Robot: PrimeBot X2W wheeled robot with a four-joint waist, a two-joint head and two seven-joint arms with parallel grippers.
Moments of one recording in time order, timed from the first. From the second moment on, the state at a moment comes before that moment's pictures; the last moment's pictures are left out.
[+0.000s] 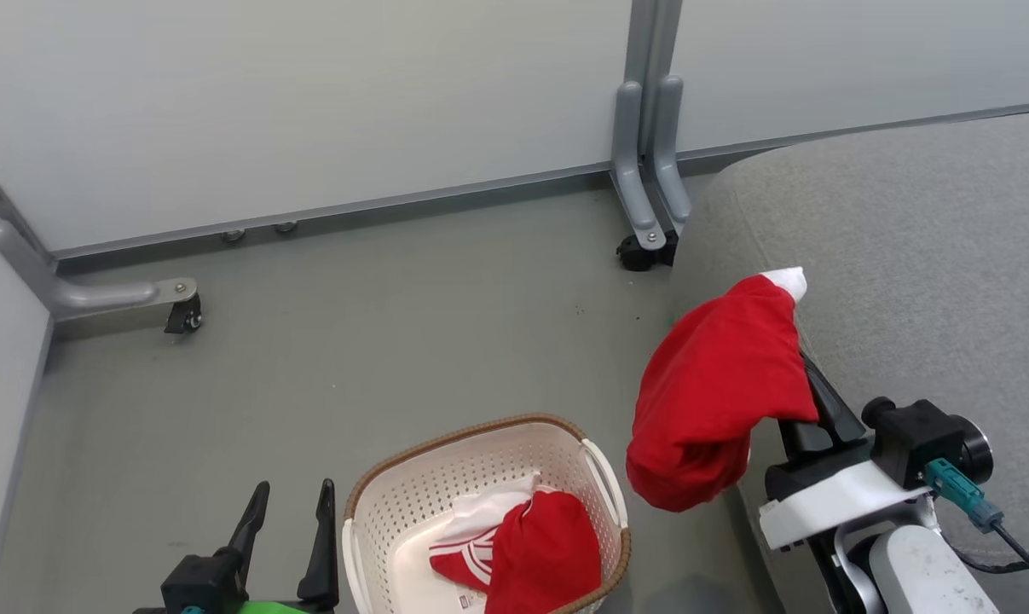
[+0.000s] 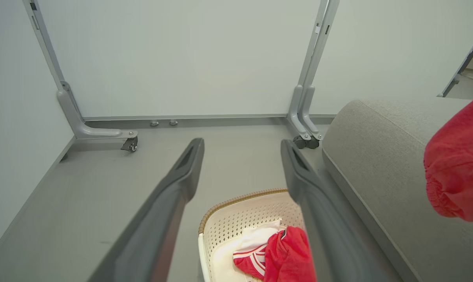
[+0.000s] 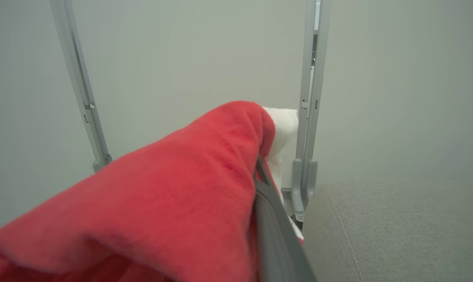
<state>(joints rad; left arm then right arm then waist) 0.07 0.05 -0.08 0.28 -0.22 -0.13 -0.26 -0.09 -0.14 0.17 0.11 0.18 0.13 -0.26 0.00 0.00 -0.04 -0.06</state>
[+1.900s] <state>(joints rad) -0.11 0.10 -0.29 0.24 -0.20 -0.13 -0.26 -0.26 -0.17 -0.05 0.07 0.16 0.13 -0.26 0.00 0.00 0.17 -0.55</state>
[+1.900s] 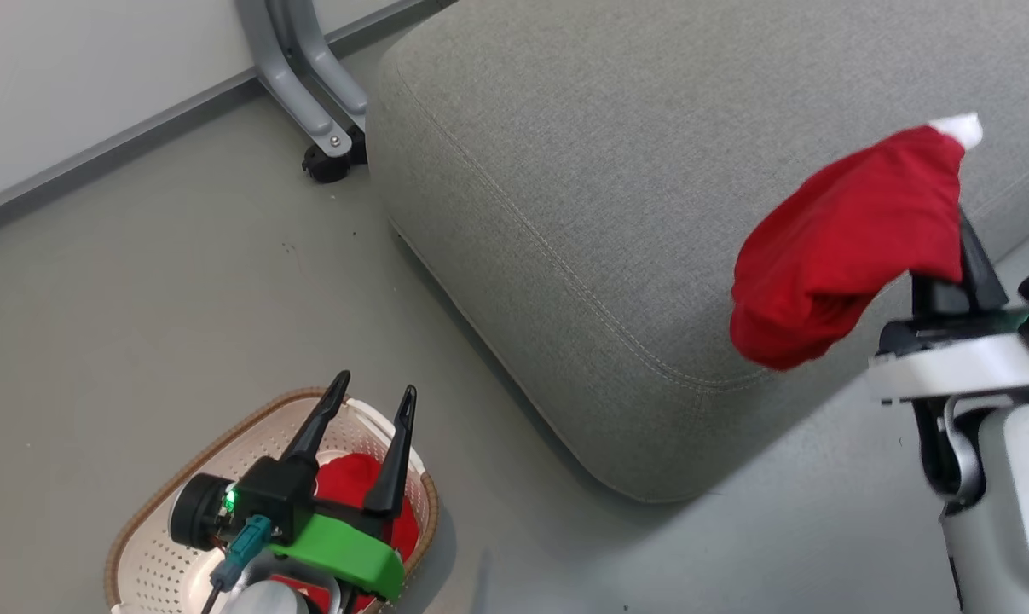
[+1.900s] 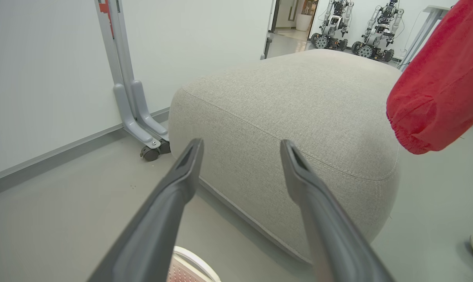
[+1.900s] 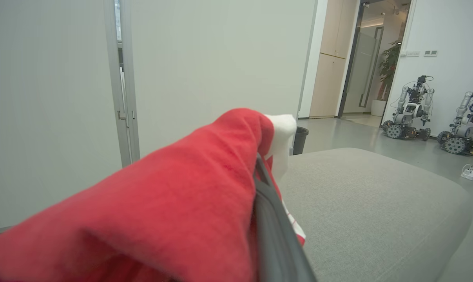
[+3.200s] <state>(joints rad) -0.36 0.34 -0.48 0.01 -0.10 -0.13 -0.26 -1.05 -0.36 -0.36 0.60 0.08 0.13 -0.26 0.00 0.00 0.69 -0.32</state>
